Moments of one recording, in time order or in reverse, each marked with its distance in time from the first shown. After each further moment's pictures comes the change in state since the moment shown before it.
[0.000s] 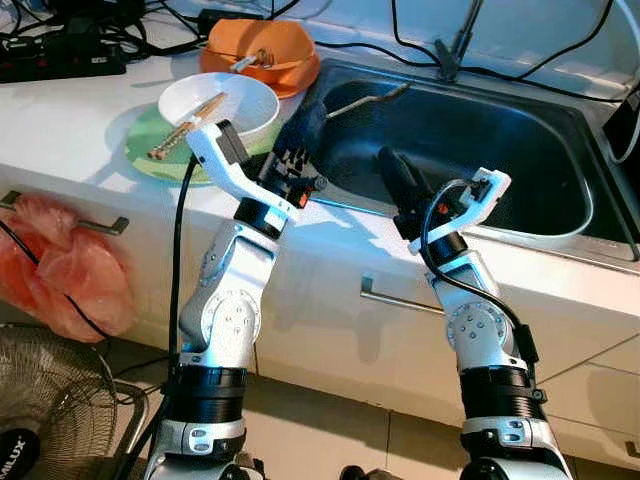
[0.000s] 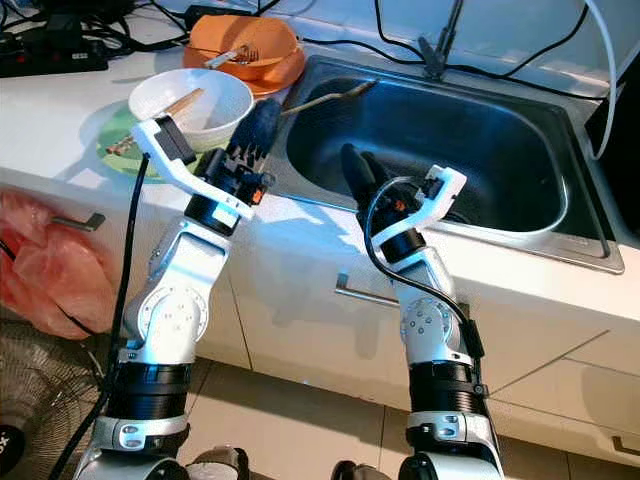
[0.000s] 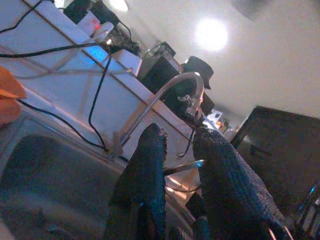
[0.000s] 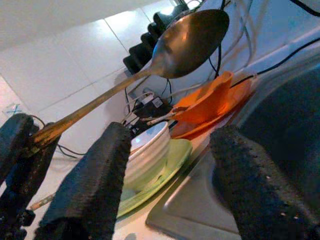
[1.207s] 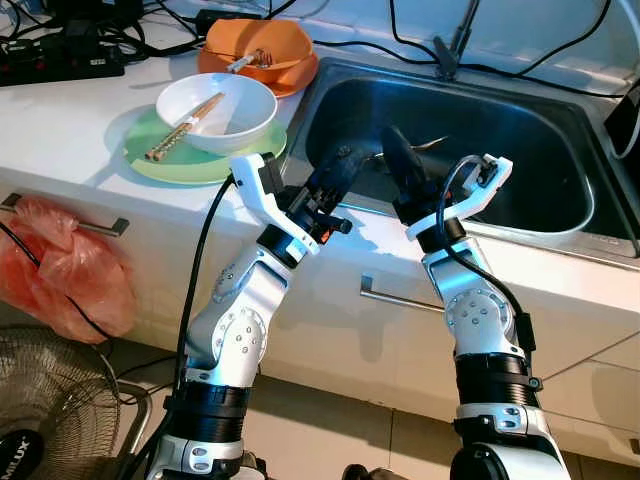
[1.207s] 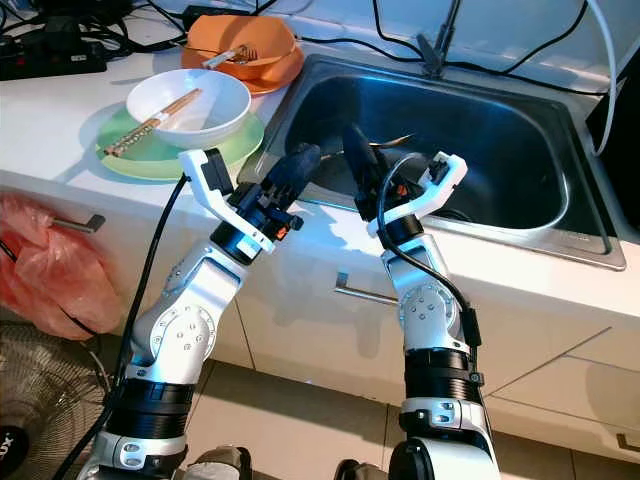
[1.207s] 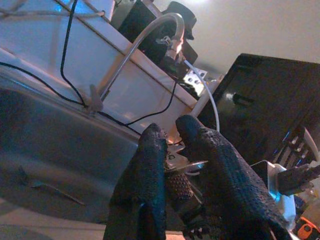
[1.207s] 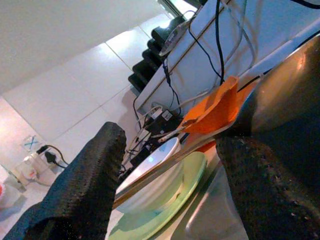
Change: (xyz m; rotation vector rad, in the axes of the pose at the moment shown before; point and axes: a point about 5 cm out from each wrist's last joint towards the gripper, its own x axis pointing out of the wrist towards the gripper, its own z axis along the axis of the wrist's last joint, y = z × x) left arm -0.012 -0.007 -0.029 -0.003 0.168 -0.089; right arm 0.014 0.006 0.008 0.140 -0.045 -0.007
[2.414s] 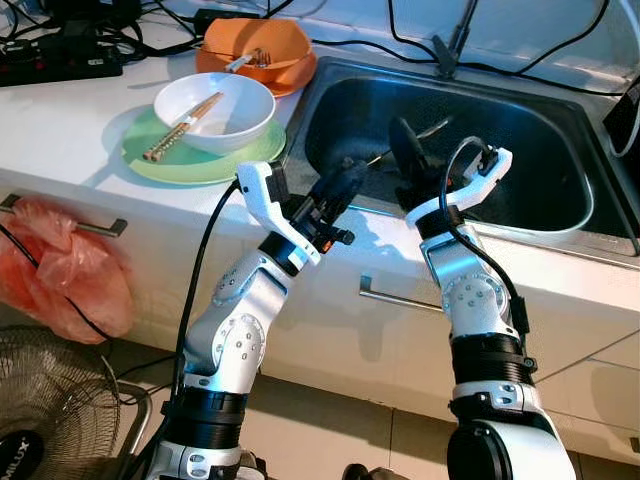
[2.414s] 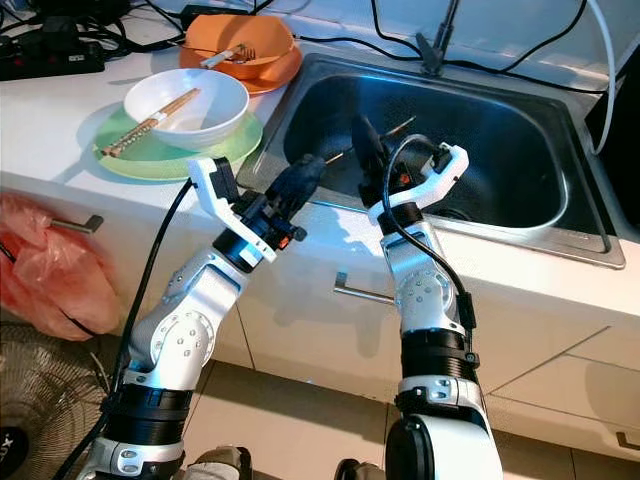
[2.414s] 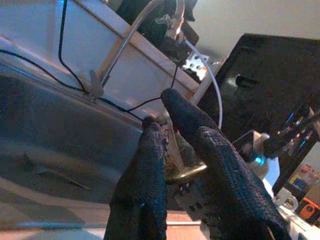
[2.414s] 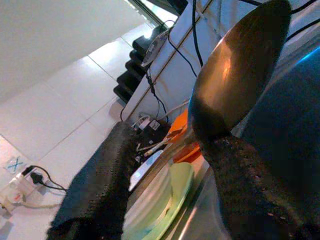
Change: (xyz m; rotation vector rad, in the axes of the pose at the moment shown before) left arm -0.005 0.001 -0.008 0.029 0.061 0.000; right arm 0.014 -0.008 0.004 0.032 -0.034 -0.077
